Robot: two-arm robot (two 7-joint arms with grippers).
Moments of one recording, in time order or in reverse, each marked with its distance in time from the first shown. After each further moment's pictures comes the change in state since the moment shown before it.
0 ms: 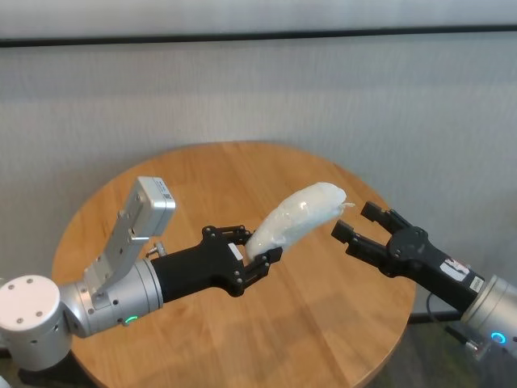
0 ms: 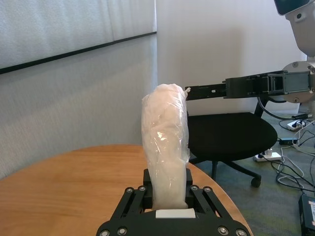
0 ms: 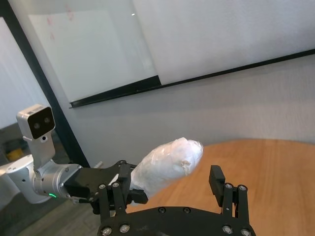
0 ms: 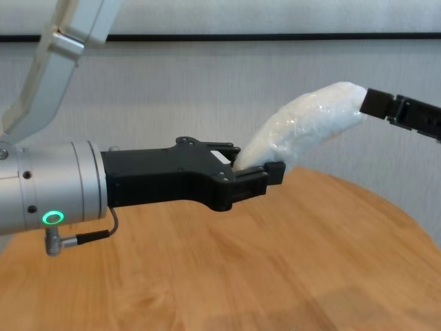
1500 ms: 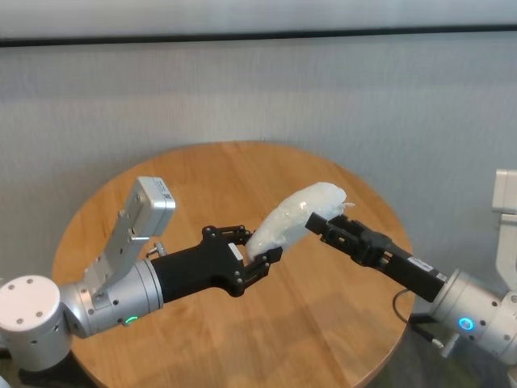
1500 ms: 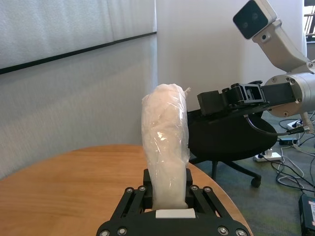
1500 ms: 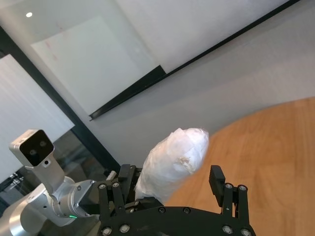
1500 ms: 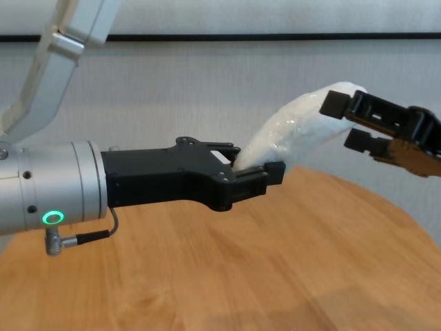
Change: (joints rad) left arm 0.000 0.000 0.000 0.000 0.000 0.000 0.000; right arm 0.090 -0.040 -0.093 0.062 0.221 0.136 -0.050
